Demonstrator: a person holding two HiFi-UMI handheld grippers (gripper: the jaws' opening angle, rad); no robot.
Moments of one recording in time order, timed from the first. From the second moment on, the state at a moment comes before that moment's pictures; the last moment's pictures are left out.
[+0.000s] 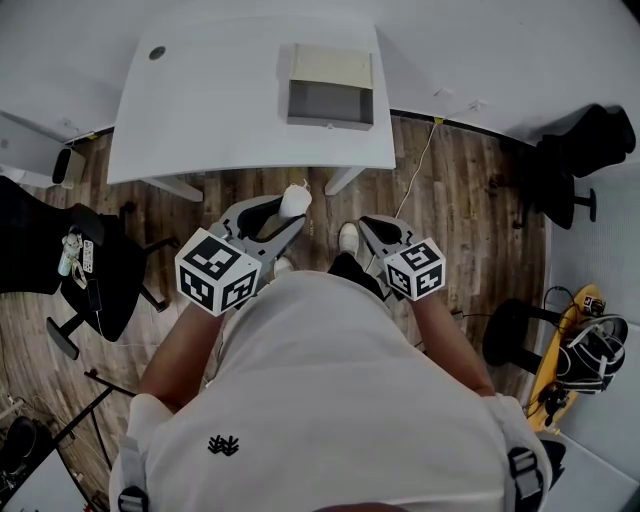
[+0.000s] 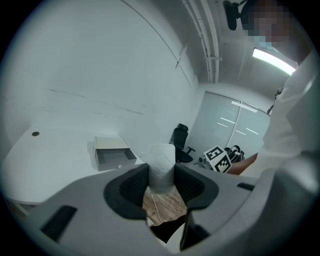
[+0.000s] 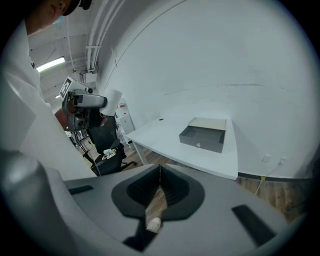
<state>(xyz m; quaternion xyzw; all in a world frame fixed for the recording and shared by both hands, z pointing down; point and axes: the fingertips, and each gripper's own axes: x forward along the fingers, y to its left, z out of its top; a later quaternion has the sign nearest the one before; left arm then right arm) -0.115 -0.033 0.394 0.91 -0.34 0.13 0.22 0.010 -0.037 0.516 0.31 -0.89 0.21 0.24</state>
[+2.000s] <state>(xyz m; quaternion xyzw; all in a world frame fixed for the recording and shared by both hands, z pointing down) -0.088 -0.076 0.415 0.88 -0.37 0.15 0.25 0.039 -0.083 0.508 0.29 -0.91 0.20 0.23</state>
